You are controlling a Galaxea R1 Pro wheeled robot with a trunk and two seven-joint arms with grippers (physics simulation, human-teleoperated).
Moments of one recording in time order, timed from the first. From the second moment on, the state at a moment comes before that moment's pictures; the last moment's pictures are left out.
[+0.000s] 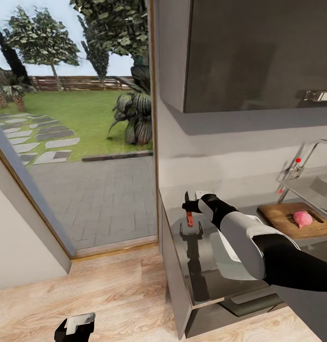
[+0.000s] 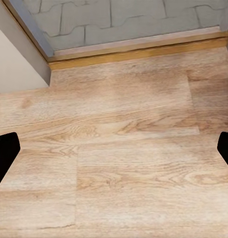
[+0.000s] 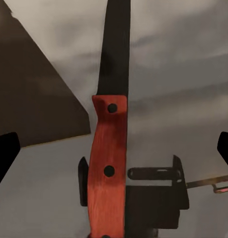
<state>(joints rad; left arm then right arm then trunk) -0.47 0.07 -0.37 0.08 0.43 -0.65 0.13 -1.27 0.13 0.04 -0.11 -0.13 0.43 -0.07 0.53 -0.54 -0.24</state>
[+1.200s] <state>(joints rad) -0.47 0.07 -0.37 0.08 0.43 -0.65 0.13 -1.27 0.15 0.04 -0.08 -0.02 0.43 -0.09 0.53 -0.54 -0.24</state>
